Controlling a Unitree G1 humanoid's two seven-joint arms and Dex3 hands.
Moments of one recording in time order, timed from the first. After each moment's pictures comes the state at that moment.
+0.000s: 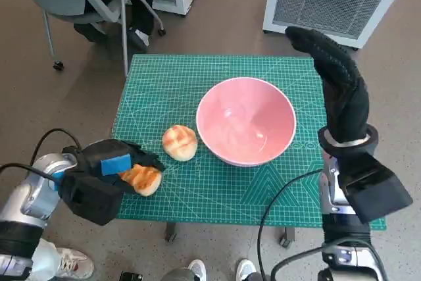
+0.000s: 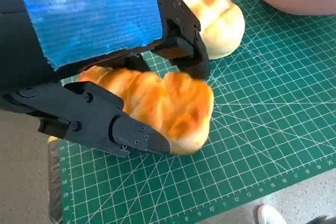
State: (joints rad) left arm -0.41 0.82 -0.24 0.41 0.37 -0.54 -0.70; right arm -0.63 -0.17 -0.08 0.37 0.11 -0.76 0.24
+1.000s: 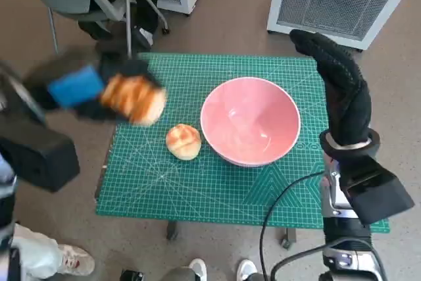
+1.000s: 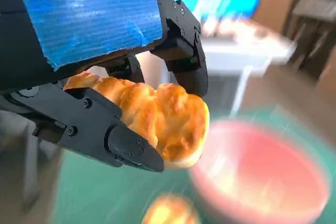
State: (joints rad) left arm -0.85 0.75 -0.06 0.07 0.16 -0.27 -0.71; right arm -0.61 -0.17 -0.09 0.35 0.11 -0.75 0.23
